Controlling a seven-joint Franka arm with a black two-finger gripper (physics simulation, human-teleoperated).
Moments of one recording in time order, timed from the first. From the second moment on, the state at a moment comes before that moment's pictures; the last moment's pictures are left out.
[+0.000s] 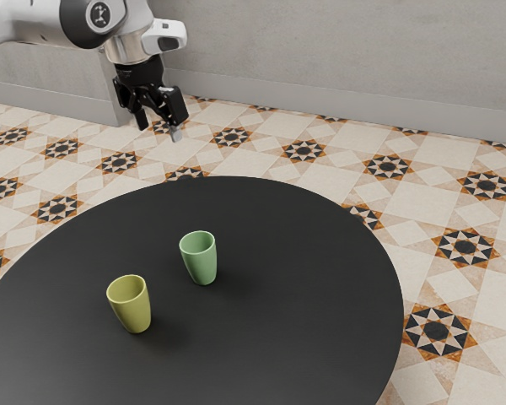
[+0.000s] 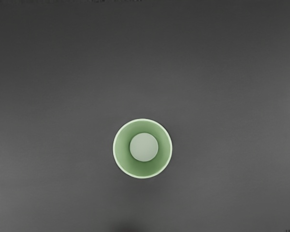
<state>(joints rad) -0.46 0.06 0.45 -1.53 -0.02 1.68 0.14</state>
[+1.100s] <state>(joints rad) -0.28 0.40 0.28 -1.63 -0.14 1.90 0.14</state>
